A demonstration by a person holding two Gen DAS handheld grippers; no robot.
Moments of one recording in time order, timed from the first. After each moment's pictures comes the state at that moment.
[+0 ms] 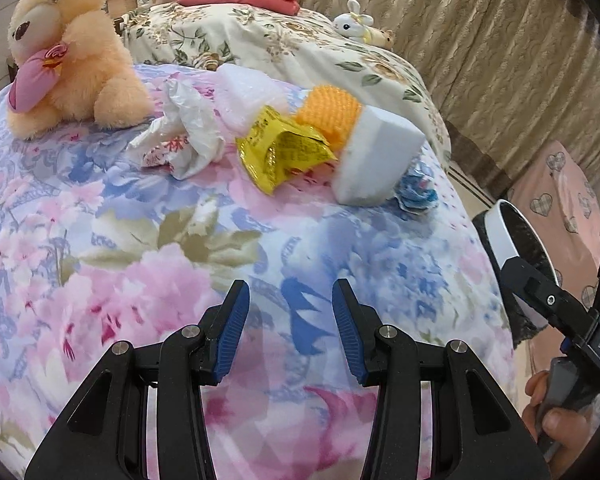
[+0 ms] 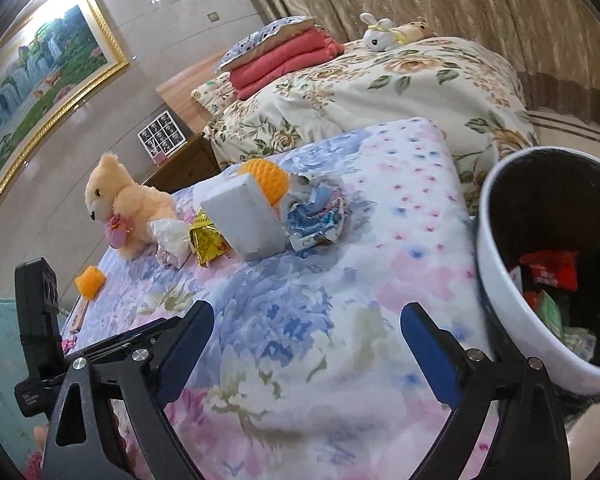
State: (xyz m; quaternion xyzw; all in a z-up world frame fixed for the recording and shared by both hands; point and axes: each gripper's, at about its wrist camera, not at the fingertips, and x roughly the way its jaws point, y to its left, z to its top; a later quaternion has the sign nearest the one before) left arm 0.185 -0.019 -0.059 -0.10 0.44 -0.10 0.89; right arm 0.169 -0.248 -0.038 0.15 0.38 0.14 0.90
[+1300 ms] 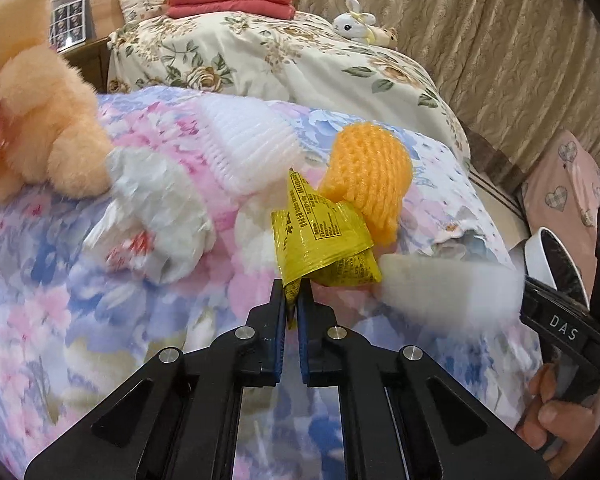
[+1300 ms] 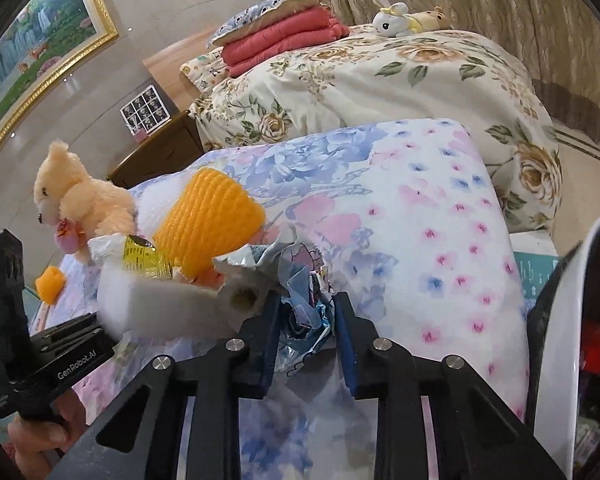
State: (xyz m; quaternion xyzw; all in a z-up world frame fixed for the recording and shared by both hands) left arm 0.259 -0.019 -0.065 -0.07 0.43 -0.09 0.89; right arm 0.250 -0.231 -0.064 0.11 0.41 0.14 0.89
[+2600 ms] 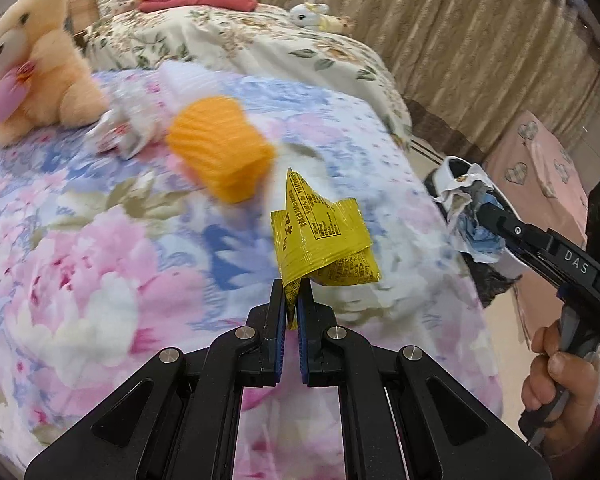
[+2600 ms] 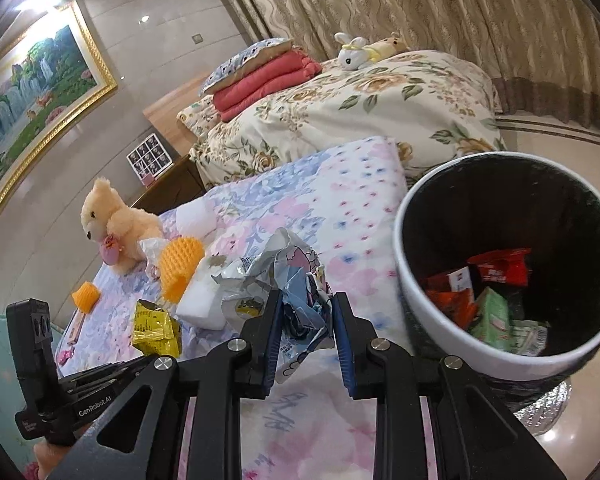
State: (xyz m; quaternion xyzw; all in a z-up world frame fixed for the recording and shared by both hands) left arm 0.143 -0.060 -0.049 -0.07 0.44 -0.16 0.88; right arm 0.136 -0.301 -0.024 0.17 0.36 0.11 0.91
